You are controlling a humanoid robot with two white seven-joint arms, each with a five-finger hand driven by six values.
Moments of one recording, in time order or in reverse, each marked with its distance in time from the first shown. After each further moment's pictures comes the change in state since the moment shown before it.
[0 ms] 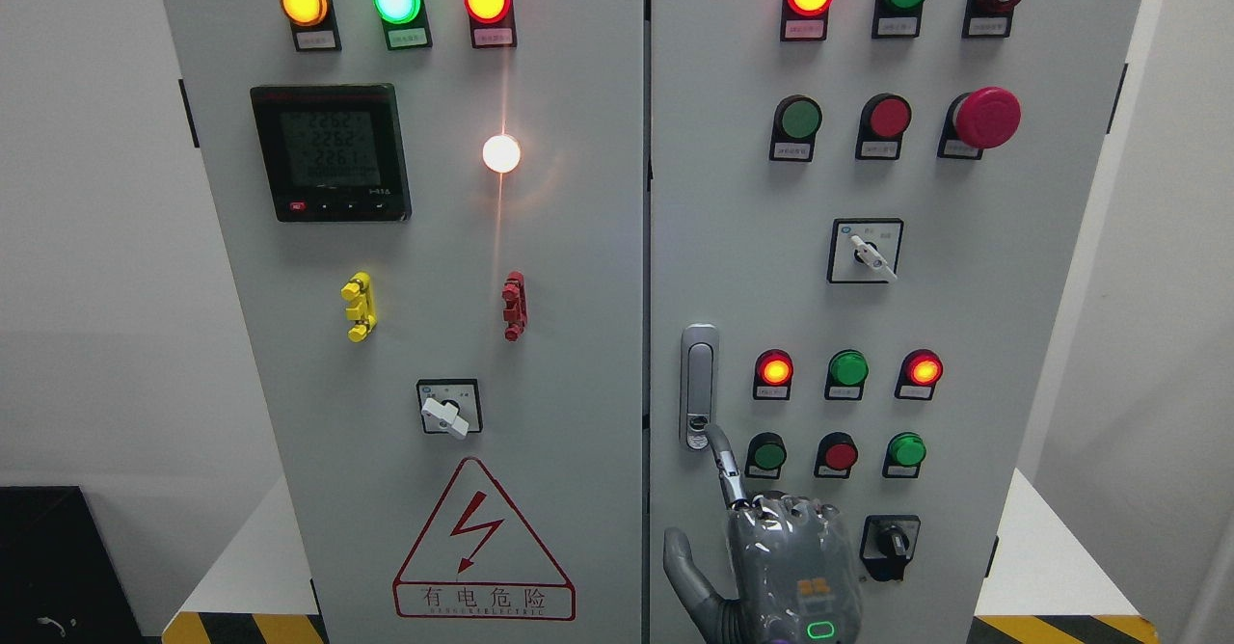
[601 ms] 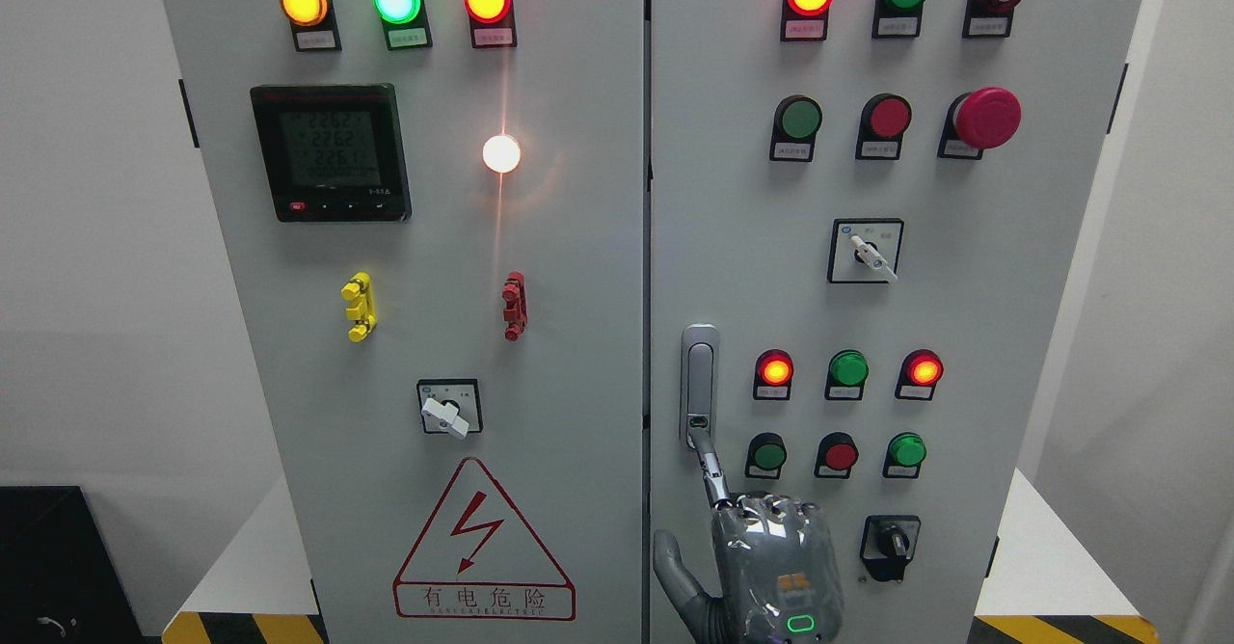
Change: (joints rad) left arm 0.000 0.000 0.000 0.000 0.000 0.000 0.000; right arm -0.023 0.001 0.015 0.046 0.027 0.029 0.006
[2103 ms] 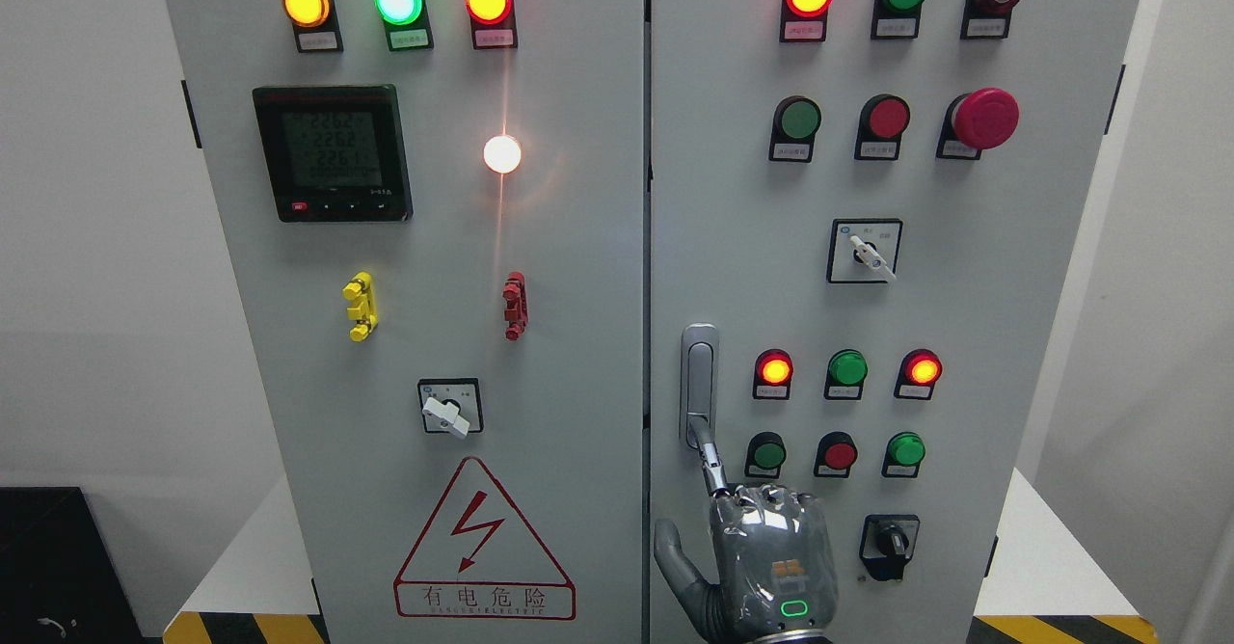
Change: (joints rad) left arm 0.000 0.000 0.000 0.000 0.000 0.000 0.000; right arm -0.036 0.001 0.002 0.049 0.005 0.034 0.004
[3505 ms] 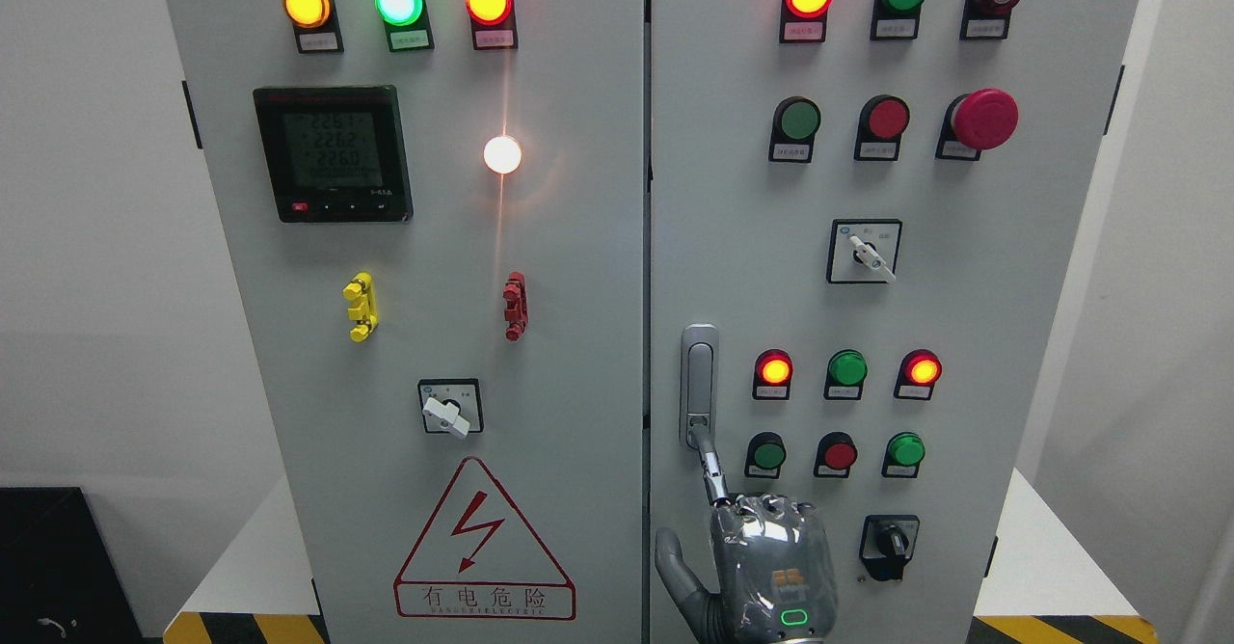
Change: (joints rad) left arm 0.000 0.000 0.000 0.000 0.000 0.000 0.000; right arm 0.016 0.001 -0.001 0.004 -0.001 0.005 0.003
